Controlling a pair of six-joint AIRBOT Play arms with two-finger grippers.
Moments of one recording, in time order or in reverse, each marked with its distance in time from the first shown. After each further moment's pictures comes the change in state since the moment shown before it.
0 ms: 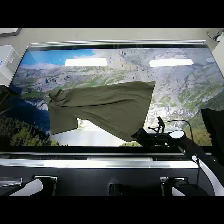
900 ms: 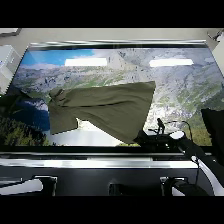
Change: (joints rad) left arm 0.001 -0.233 0.000 -0.130 0.044 0.234; right arm 0.000 0.005 -0.002 0.033 0.060 -0.050
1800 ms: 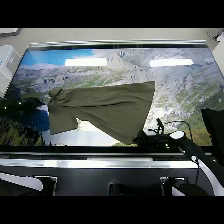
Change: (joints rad) left arm 0.000 -0.303 0.000 -0.098 0.194 0.296; right arm 0.000 0.000 0.000 0.013 0.017 -0.002
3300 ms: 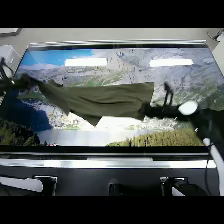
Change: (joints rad) left arm -0.102 0.110 0.231 -0.288 -0.074 0.034; right arm 0.000 0.040 0.546 -0.402 0.043 0.194
